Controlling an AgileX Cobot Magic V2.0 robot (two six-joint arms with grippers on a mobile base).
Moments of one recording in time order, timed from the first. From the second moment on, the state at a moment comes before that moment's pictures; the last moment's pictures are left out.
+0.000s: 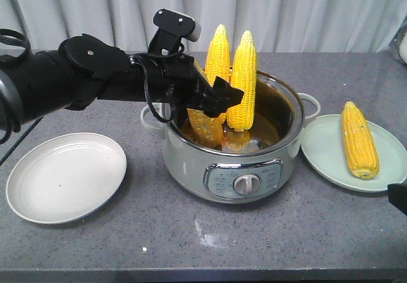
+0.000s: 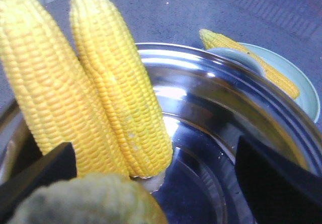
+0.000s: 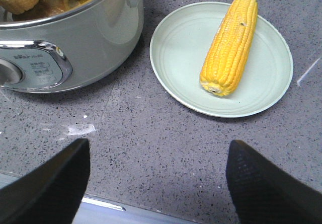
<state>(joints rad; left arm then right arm) -0.50 1.79 -1.46 -0.99 0.47 0.97 0.08 0.71 -0.78 0.10 0.89 -0.15</state>
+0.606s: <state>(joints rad) -0.51 1.81 -1.47 -0.99 0.47 0.97 0.08 0.71 -0.78 0.10 0.89 -0.15</state>
